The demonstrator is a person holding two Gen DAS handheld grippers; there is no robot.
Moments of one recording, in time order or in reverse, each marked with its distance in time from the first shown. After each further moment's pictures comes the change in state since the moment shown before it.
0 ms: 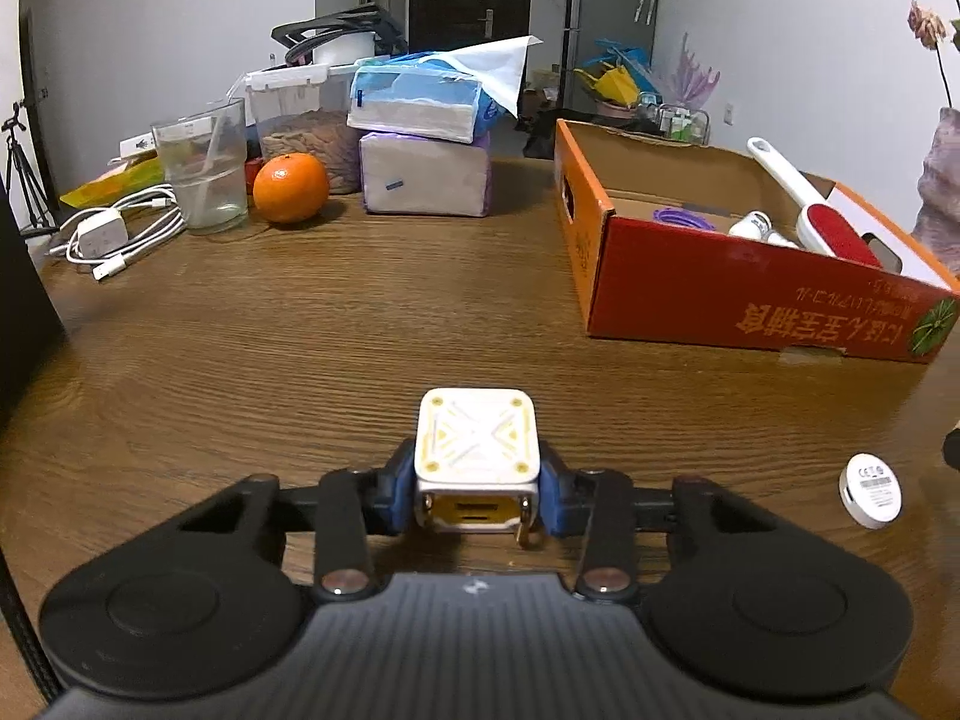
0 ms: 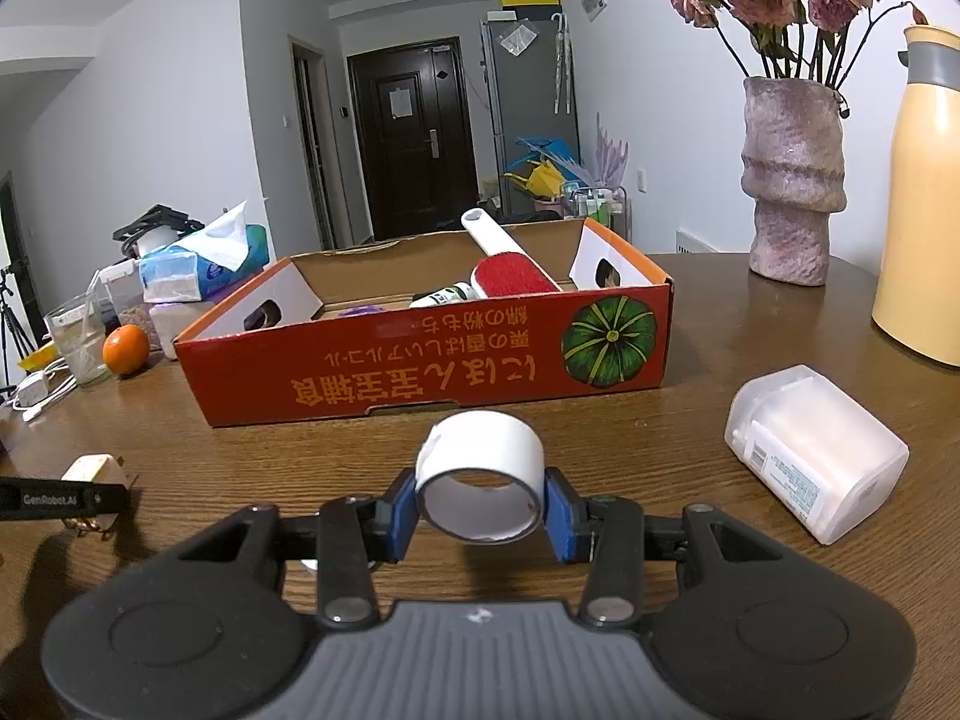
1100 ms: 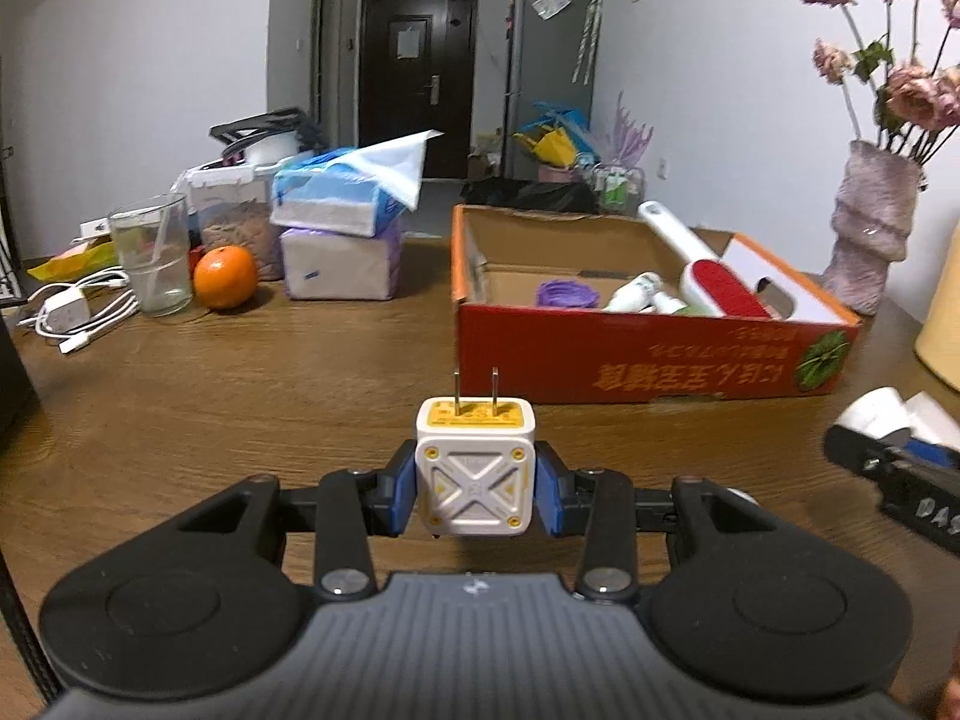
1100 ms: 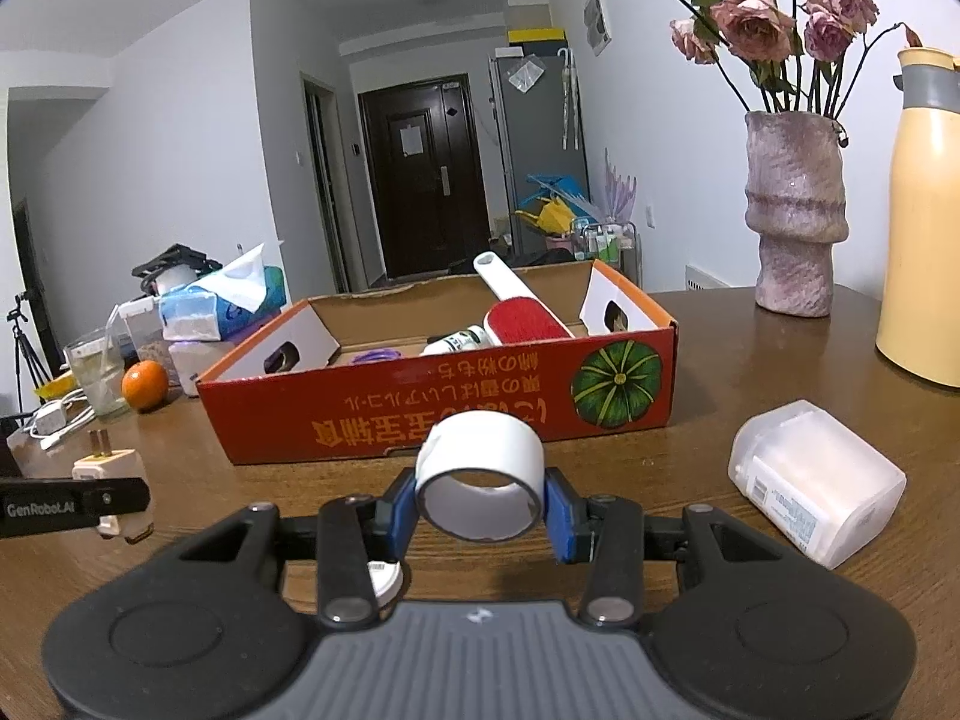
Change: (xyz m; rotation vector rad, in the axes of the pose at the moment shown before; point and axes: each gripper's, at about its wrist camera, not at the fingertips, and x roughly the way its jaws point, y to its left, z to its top) left arm -0.052 -0.048 0.002 0.050 -0.147 -0.101; right arm -0.014 0.000 0.004 0.010 -0.088 0.031
